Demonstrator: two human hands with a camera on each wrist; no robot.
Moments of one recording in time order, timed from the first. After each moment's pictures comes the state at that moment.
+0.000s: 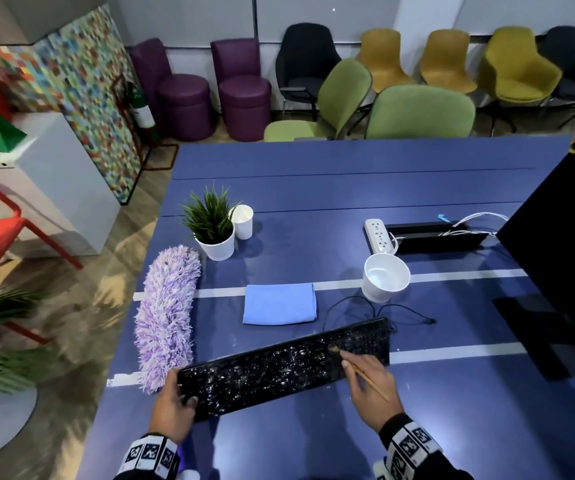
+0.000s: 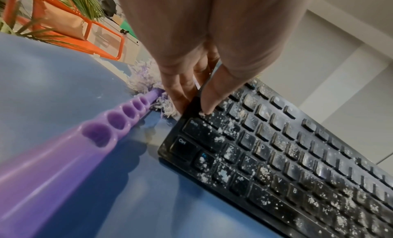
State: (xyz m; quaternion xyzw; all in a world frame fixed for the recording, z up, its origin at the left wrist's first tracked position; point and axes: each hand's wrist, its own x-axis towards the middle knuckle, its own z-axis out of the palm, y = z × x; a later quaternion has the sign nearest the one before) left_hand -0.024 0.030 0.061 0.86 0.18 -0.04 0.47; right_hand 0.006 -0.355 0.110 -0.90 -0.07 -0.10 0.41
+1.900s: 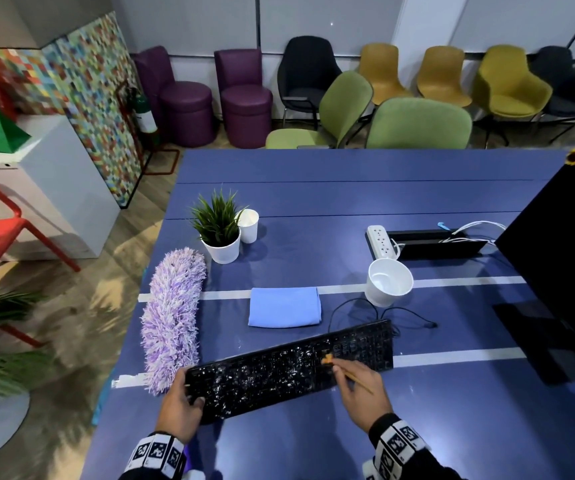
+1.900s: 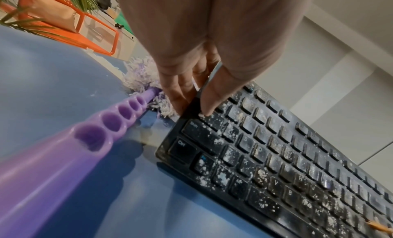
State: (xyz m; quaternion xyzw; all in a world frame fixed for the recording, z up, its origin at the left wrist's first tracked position) left_hand -0.024 0.028 0.076 0.86 0.19 -0.05 0.47; right_hand 0.002 -0.323 0.115 -0.91 -0.05 -0.06 0.41
